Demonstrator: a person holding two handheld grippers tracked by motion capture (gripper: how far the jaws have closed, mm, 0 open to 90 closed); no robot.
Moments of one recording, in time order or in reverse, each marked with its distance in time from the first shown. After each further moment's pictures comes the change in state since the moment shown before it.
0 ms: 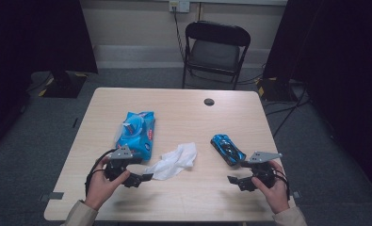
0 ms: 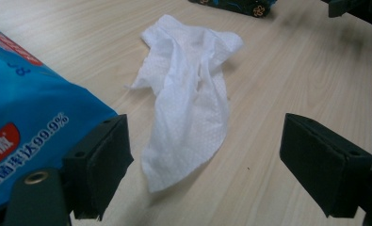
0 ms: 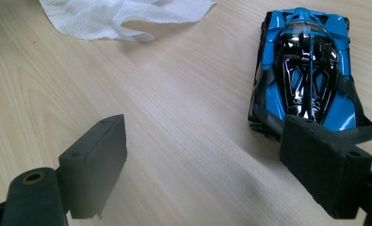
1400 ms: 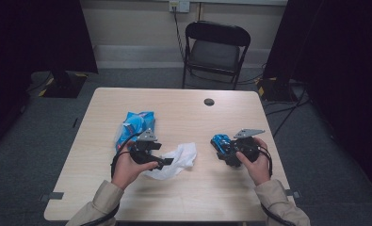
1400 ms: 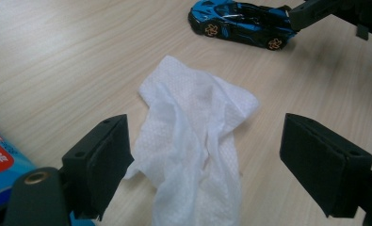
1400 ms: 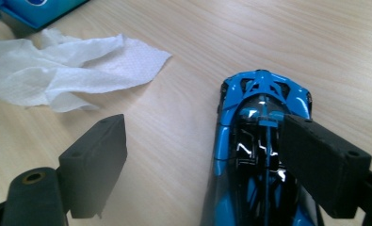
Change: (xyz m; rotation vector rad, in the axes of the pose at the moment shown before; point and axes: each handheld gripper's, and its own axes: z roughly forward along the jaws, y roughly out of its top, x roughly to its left) left arm -0.001 0.061 0.054 0.037 0.022 -0.001; right arm -0.027 0.060 0.045 0.008 -0.077 0.030
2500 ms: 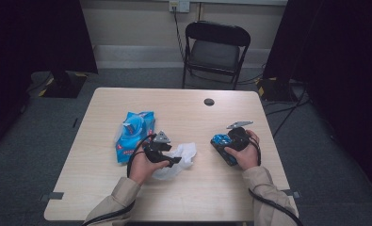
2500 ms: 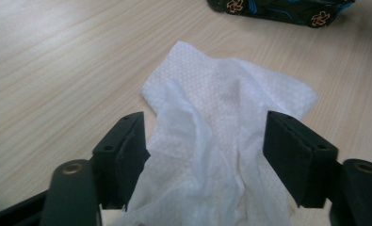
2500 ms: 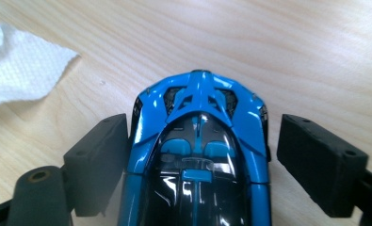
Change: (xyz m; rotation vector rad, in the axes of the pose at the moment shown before) left arm 0.008 0.000 0.055 0.053 0.048 0.050; right arm -0.036 0.010 0.055 0.080 -0.134 0.059
